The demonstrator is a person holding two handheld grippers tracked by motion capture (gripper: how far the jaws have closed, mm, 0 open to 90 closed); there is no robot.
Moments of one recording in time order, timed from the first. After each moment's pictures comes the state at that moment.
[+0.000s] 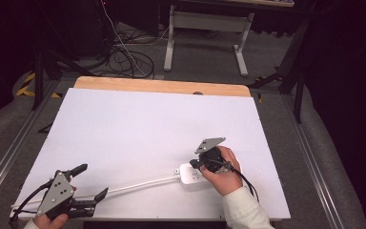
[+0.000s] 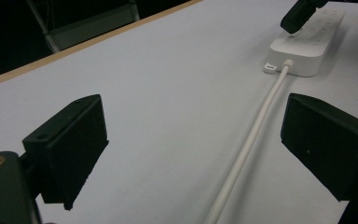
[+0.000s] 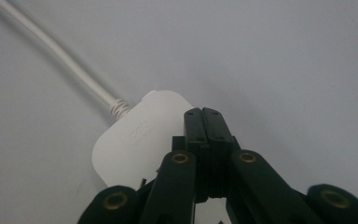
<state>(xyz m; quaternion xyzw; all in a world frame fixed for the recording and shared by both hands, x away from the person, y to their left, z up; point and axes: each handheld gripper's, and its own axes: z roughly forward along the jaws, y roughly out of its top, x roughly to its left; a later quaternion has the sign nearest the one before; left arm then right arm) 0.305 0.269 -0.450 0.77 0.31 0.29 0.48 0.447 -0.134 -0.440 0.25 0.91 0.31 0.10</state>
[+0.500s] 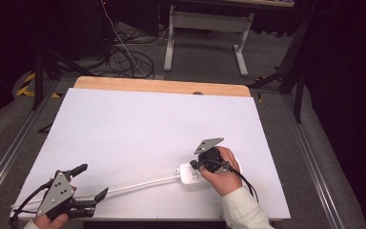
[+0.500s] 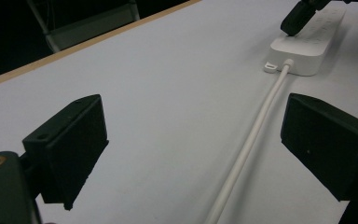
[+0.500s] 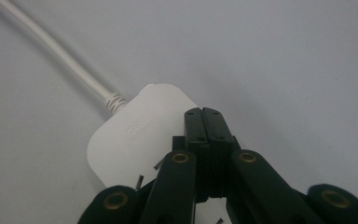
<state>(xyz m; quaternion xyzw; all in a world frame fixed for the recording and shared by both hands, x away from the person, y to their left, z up) 0.305 0.268 -0.450 0.77 0.32 0.29 0.48 0.448 -0.133 -0.443 0.25 0.91 0.30 0.10</state>
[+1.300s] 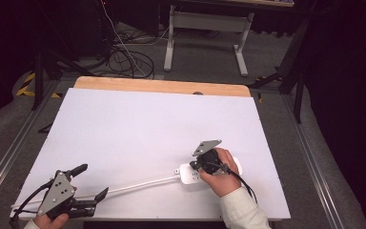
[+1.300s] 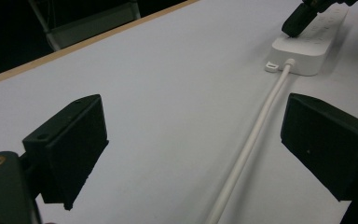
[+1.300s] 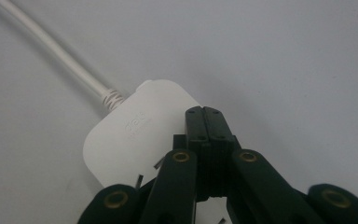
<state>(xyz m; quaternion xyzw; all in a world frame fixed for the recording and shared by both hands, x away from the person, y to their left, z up) 0.305 0.268 -0.451 0.77 0.32 0.29 0.48 0.443 -0.128 -0.446 0.25 0.92 0.28 0.12</state>
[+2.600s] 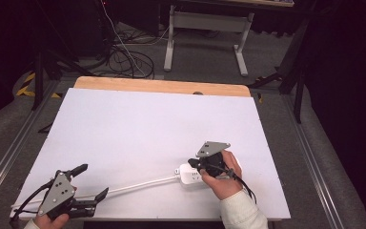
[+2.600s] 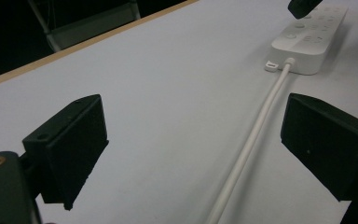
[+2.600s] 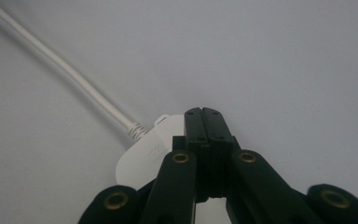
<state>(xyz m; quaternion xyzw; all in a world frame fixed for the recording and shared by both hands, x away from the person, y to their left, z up) 0.305 0.267 -0.451 0.77 0.31 0.29 0.48 0.428 -0.135 -0.429 0.25 0.89 0.36 0.14</state>
